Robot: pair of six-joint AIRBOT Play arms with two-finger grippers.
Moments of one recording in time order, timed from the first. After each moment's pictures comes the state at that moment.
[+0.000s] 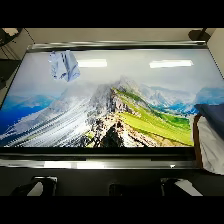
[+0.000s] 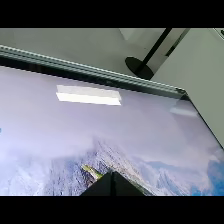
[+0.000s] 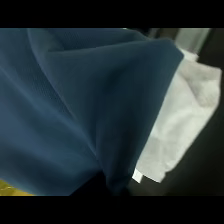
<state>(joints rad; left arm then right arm) 0.29 -0.86 1.29 0.61 -1.05 -1.18 -1.27 -1.17 1.49 -1.39 1.80 1.73</state>
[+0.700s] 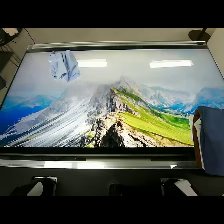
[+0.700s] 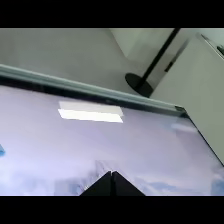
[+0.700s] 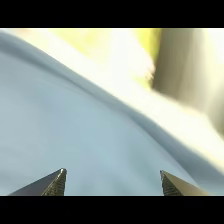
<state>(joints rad) 0.28 -0.90 1.41 0.67 -0.99 -1.22 -1.22 -1.10 1.32 -1.23 1.34 1.54</state>
